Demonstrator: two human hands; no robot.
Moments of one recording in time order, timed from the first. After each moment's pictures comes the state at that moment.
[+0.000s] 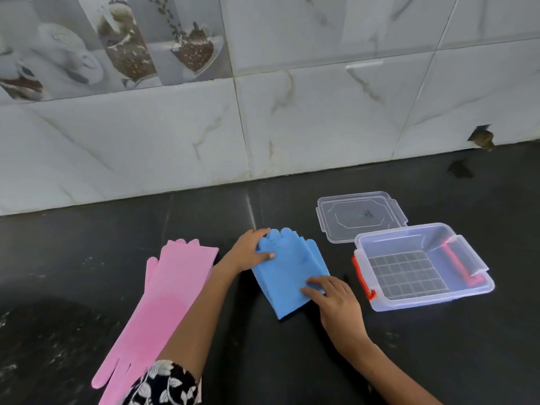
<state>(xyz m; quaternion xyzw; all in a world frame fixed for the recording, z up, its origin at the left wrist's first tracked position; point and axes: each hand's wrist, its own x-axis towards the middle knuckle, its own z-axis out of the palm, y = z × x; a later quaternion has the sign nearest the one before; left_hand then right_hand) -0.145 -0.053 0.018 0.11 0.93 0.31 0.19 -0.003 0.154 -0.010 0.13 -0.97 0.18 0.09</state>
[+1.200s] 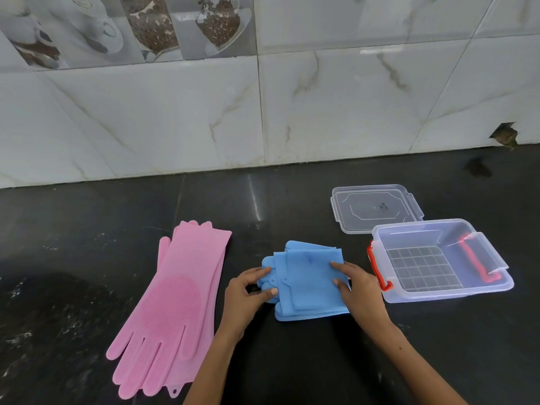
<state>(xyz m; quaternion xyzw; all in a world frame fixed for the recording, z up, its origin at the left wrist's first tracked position) -0.011 -0.070 0.000 -0.11 0.78 0.61 0.10 -0.015 0.153 0.006 -0.11 -0.93 0.35 -0.06</state>
